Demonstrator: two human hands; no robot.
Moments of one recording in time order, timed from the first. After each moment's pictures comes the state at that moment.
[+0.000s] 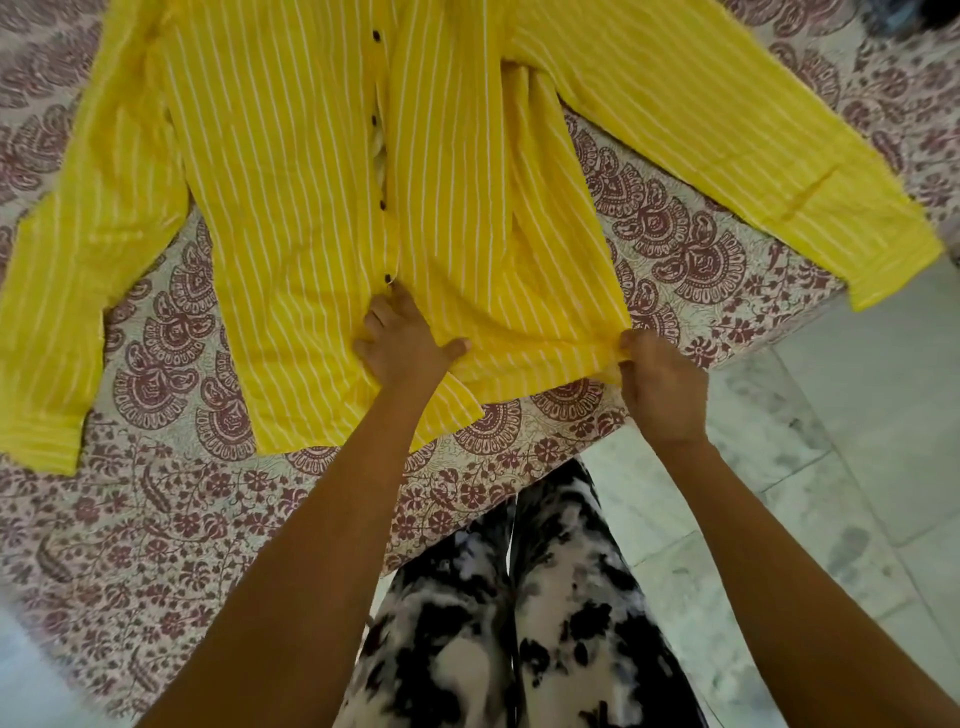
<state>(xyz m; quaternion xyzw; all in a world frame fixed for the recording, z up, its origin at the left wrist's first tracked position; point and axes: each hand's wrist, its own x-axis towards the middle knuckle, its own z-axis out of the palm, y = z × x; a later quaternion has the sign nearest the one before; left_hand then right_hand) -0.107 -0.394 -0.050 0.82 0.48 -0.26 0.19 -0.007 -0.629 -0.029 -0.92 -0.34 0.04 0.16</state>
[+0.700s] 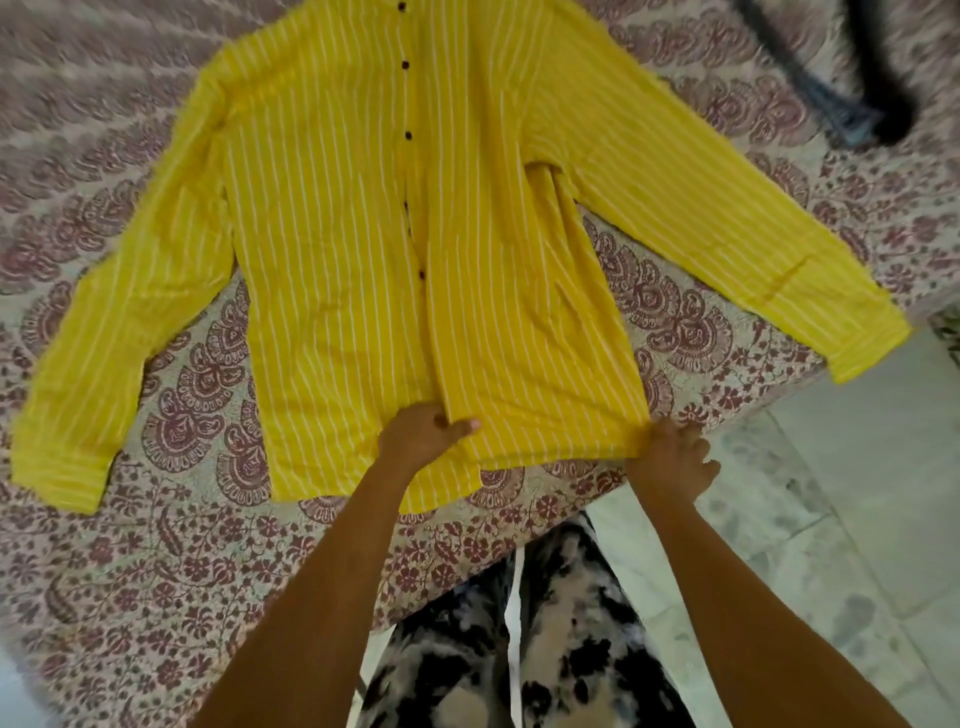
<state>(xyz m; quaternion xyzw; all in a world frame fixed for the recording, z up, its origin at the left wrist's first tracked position) -0.138 -0.384 -0.040 0.76 0.39 -0.31 0.43 -0.007 -0.621 -0.026 -0.93 0.03 0.36 -0.09</state>
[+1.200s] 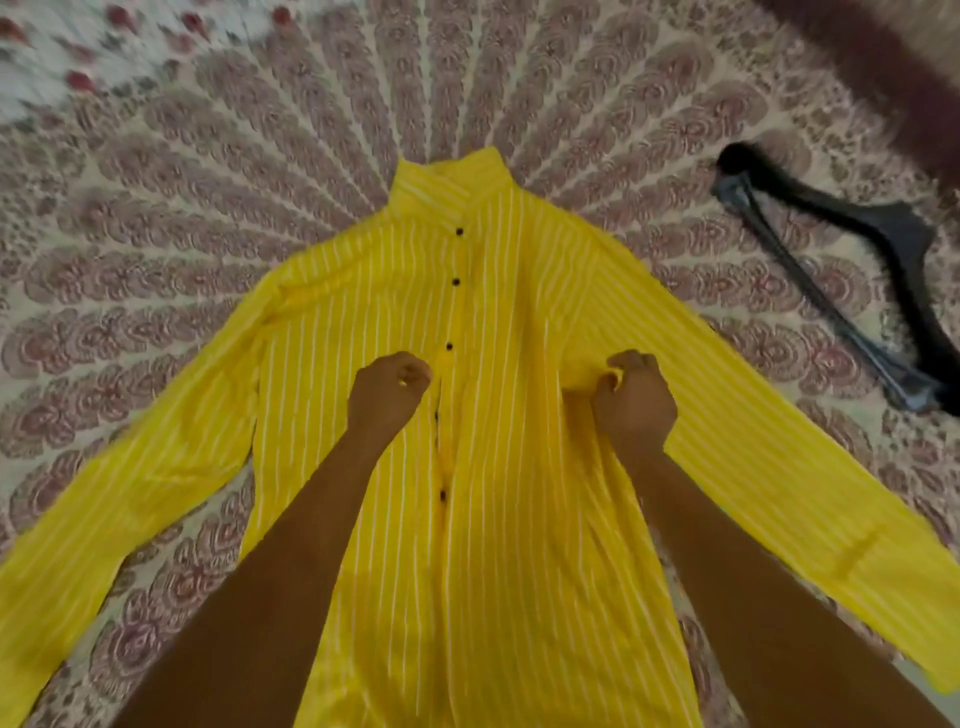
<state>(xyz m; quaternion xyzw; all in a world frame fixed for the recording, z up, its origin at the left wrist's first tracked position) 0.047 -0.187 -0.028 0.79 0.46 0.03 0.40 0.210 -0.379 -0.028 -0.96 -0.15 0.14 0.19</state>
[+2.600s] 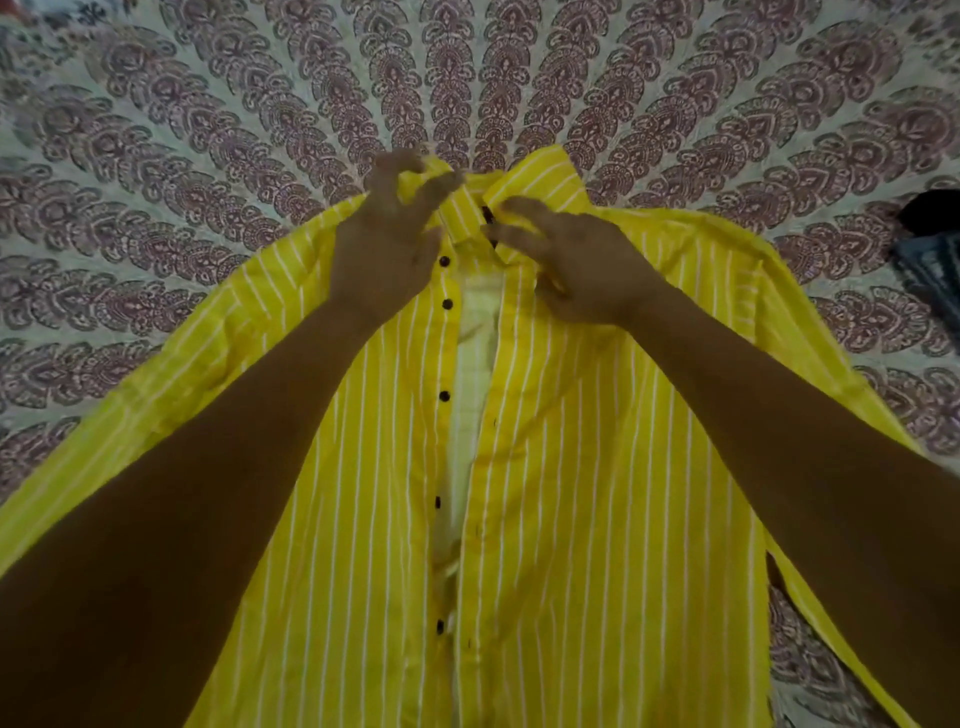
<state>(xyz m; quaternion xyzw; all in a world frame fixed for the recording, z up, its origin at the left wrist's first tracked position) 0.188 -0.003 -0.069 0.94 0.25 0.17 0.13 0.358 -0.140 -0.080 -0.71 -0.70 0.05 0.07</state>
